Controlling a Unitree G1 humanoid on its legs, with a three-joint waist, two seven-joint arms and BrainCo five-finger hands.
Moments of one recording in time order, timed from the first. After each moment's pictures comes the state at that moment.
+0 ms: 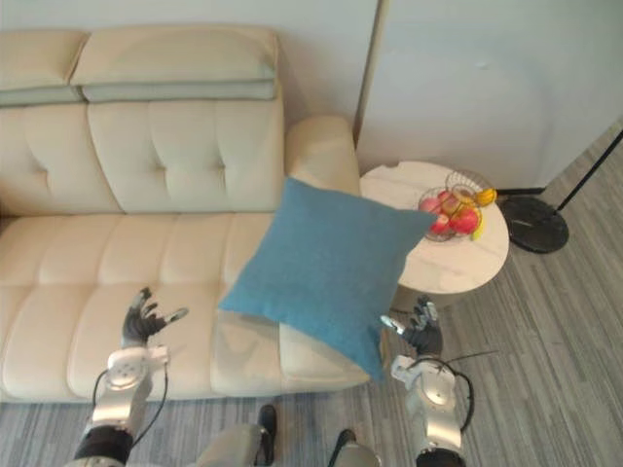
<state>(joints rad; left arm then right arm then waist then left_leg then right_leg) -0.17 0.24 0.13 0.45 -0.07 -0.12 0.20 -0.02 -0.12 -0.17 0.37 0.25 -0.15 -0.12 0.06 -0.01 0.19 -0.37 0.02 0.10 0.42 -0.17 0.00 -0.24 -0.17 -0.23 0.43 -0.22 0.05</state>
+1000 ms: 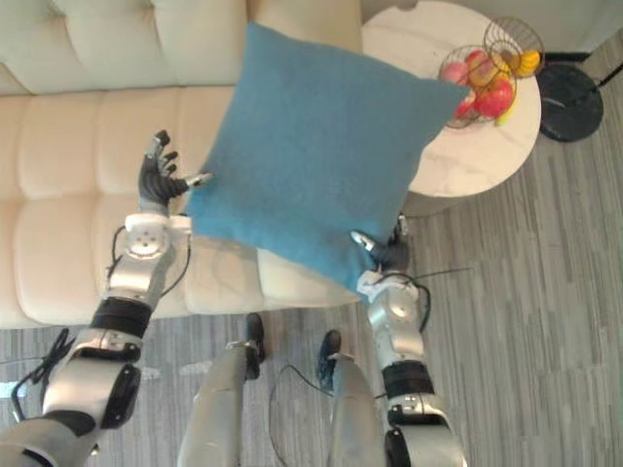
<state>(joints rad) -0.74 0.31 -0.02 0.63 -0.10 -0.12 0.24 -0.44 -0.09 -0.09 0.41 0.36 -0.15 -0.20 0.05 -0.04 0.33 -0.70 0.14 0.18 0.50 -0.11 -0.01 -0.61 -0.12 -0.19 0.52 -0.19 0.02</state>
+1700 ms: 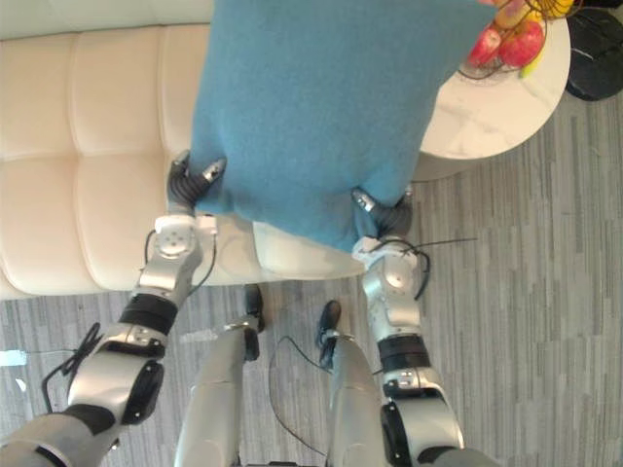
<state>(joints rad) -0.77 0.21 -0.06 0.64 -0.17 -0.13 0.30 -0.56 -0.11 -0.06 0.37 0.36 -0.18 -0.26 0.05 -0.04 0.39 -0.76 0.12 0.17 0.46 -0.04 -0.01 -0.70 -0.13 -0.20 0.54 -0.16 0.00</state>
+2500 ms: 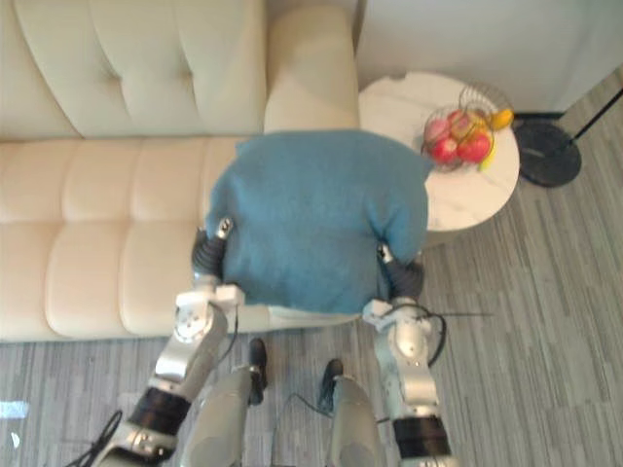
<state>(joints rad) -0.14 0.07 -0.25 0.06 -0.30 -0.17 0.30 0.00 -0.07 0.01 -0.04 0.28 -0.18 -0.25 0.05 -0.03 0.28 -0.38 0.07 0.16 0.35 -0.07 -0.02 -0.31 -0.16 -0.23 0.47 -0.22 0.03</state>
